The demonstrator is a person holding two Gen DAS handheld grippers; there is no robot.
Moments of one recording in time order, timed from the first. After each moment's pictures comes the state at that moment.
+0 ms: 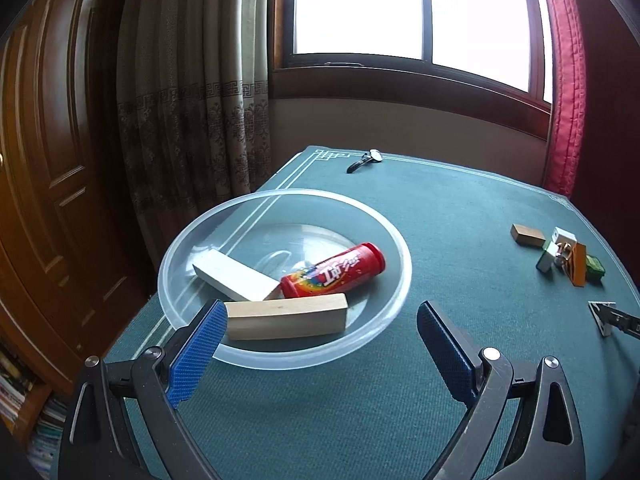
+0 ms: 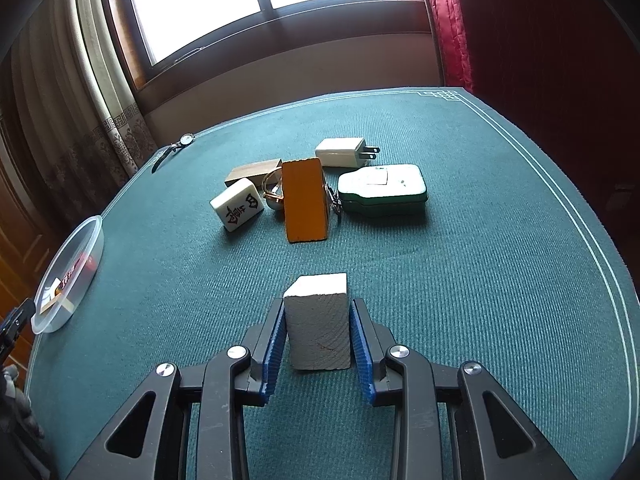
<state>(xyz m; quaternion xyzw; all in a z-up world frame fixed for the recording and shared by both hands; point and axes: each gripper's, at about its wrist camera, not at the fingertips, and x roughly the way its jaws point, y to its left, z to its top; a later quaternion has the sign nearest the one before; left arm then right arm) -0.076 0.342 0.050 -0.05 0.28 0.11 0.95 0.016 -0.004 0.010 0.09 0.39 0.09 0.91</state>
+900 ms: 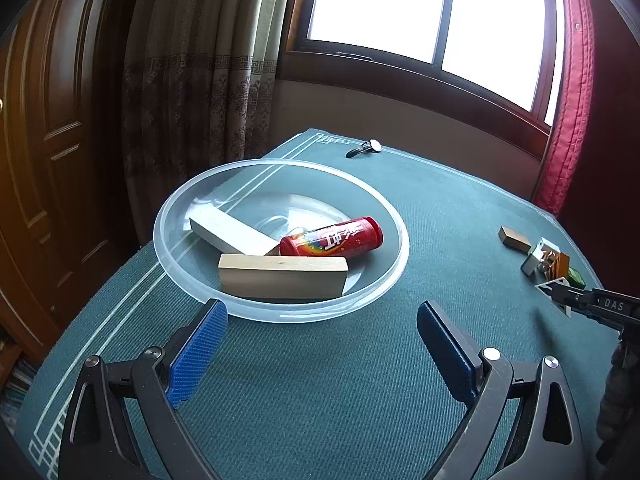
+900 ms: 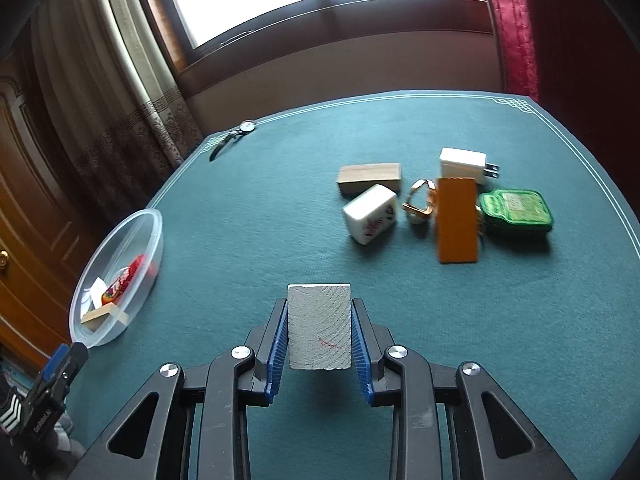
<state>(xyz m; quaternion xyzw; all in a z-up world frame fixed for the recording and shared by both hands) -0.093 0.358 0.033 -0.12 0.28 0.10 0.95 0.031 0.089 0.037 0.08 0.40 0.15 0.90</state>
